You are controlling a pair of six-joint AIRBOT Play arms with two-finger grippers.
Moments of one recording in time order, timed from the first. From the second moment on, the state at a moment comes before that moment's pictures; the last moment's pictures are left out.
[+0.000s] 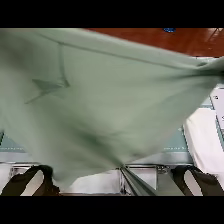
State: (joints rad) left arm 0.23 -0.89 1.58 1.21 -1.19 -1.46; right arm -0.26 -0.69 1.34 -1.00 1.47 1.38
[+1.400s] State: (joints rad) left arm 0.64 -1.45 1.18 0.97 -1.37 -1.36; right arm -0.62 -1.20 0.85 -0.78 1.28 1.19
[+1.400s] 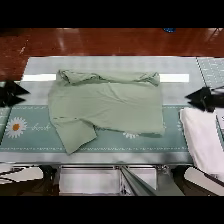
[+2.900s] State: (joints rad) left arm 0.40 -1.56 0.87 0.91 -1.28 -1.30; right arm -0.54 -1.00 0.39 -0.93 1.25 1.29
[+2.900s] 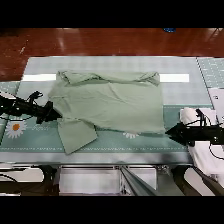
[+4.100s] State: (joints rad) left arm 0.40 -1.41 1.16 0.67 -1.29 -1.31; right arm -0.26 -1.16 0.82 -0.67 1.16 1.28
